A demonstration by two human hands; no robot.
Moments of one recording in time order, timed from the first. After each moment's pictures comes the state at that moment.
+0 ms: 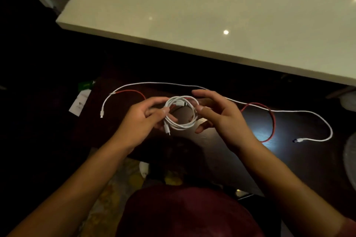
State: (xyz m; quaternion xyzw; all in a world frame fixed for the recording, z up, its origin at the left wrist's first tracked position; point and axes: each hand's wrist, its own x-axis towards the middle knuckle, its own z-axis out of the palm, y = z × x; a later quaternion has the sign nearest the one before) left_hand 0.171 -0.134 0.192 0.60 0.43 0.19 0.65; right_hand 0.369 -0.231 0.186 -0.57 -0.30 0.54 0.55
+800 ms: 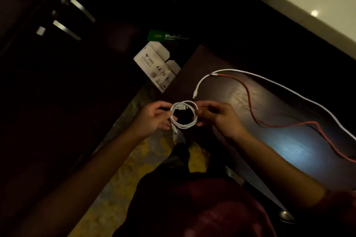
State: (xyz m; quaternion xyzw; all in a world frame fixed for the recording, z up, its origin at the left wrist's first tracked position) left_hand -0.117 -0.017 0.072 0.41 0.62 0.16 0.65; right_hand 0.111 -0.038 0.055 -0.58 -0.28 0.70 0.32
